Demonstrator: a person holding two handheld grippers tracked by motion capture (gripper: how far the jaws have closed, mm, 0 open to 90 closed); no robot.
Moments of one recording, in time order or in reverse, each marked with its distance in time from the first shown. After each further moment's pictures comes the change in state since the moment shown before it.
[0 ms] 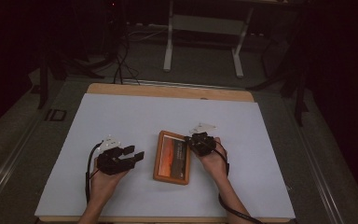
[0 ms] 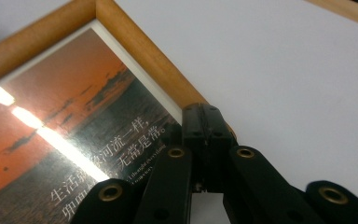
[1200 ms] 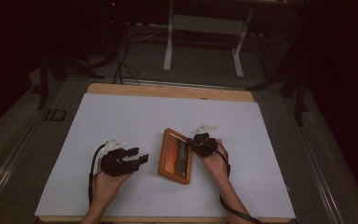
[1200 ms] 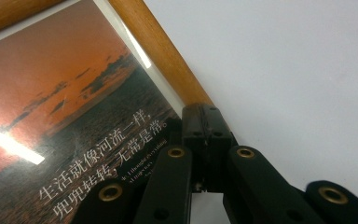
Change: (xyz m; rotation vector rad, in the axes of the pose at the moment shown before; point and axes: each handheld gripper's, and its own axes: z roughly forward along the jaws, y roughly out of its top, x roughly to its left) left arm -0.014 0.002 0.003 0.025 -0.040 -0.004; right arm -0.008 -0.011 0.007 0.027 0.001 0.043
